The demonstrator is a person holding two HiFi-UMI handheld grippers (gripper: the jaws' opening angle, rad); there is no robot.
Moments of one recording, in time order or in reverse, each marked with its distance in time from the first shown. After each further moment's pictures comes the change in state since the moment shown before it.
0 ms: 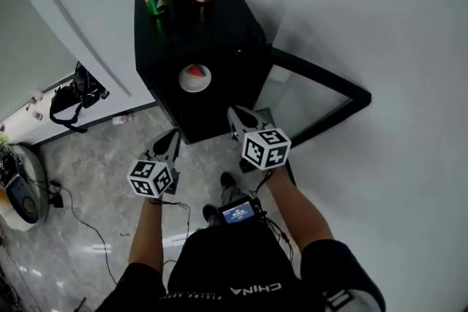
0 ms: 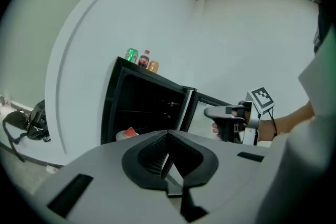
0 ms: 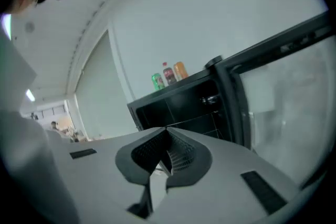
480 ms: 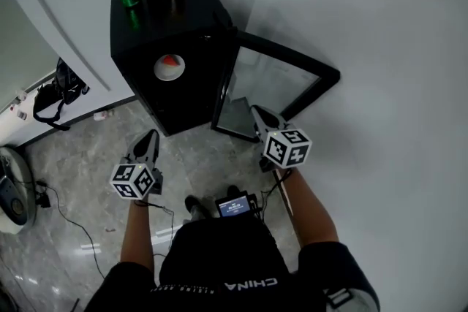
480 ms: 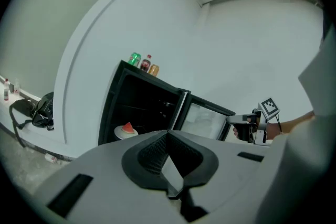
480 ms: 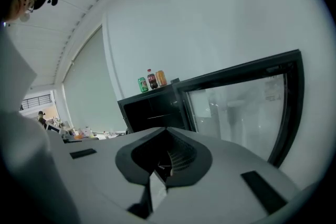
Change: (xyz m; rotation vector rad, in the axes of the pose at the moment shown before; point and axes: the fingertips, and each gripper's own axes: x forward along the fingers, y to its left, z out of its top) left arm -0.038 -0.044 -0.019 -0.065 -0.045 0.032; right arm -0.152 -0.071 0.013 -0.038 0.027 -0.172
